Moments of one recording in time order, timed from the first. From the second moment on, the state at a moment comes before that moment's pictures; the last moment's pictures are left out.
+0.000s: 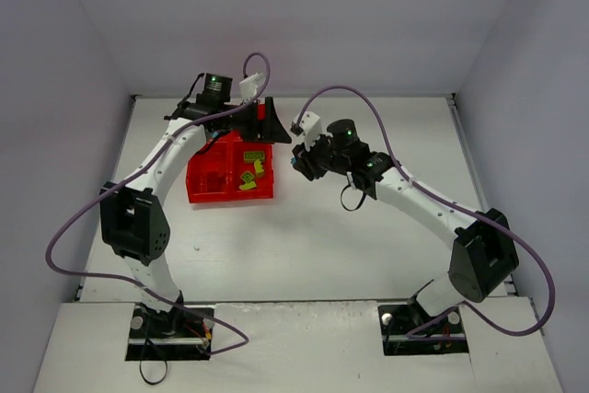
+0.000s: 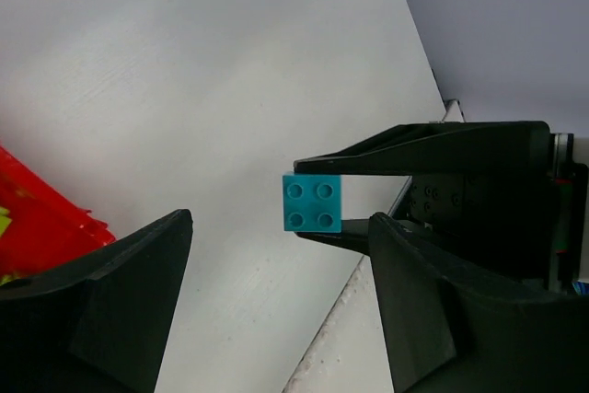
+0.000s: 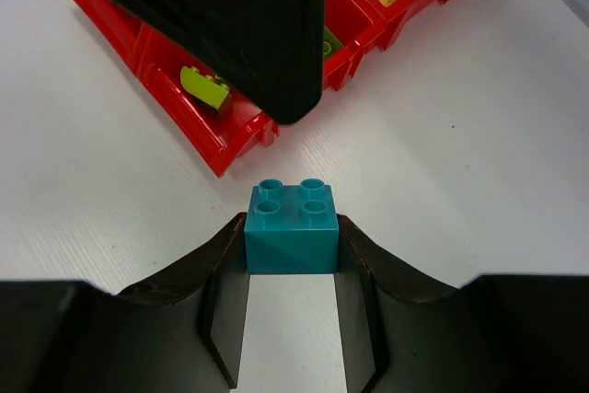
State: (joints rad) left arm -0.32 1.78 1.67 -0.60 0.80 -0.33; right arm 0.63 1.51 1.14 -0.14 -0.24 -0.20
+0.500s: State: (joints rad) left arm -0.42 1.85 1.71 -0.69 0.81 -0.27; right arm 0.63 1.51 1.14 -0.15 -0.25 -0.21
